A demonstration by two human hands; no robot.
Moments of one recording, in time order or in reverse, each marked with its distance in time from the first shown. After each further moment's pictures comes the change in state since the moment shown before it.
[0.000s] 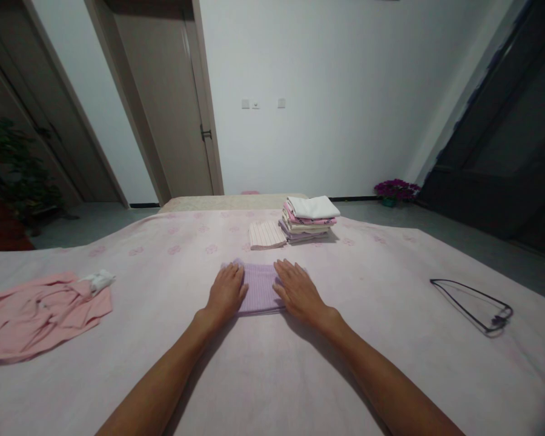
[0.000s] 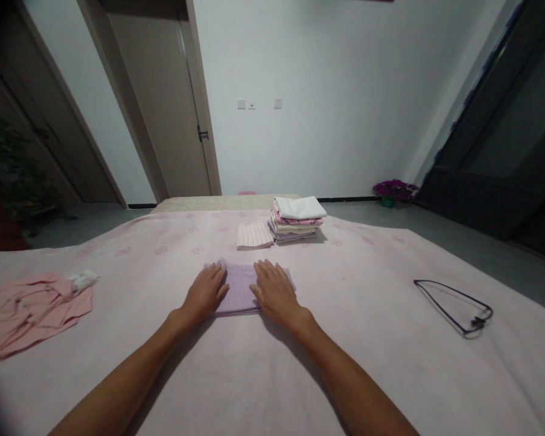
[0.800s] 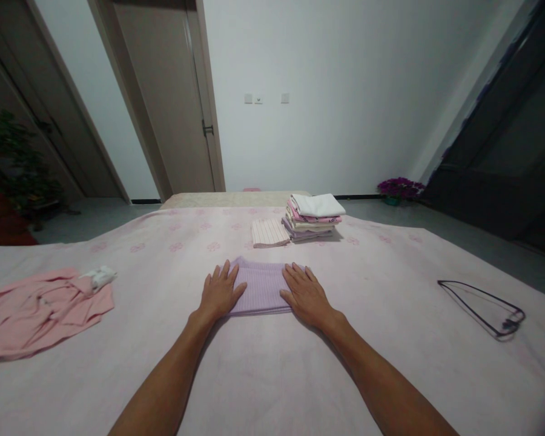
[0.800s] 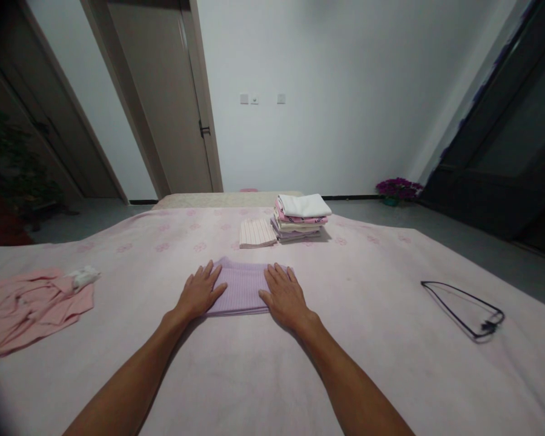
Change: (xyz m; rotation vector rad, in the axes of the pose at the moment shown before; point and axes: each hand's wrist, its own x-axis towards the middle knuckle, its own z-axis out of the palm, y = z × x) left_hand -0.004 -0.023 0.009 -0.088 -0.205 -0.228; right_hand -0.005 0.015 0.022 -0.013 -0.131 0.051
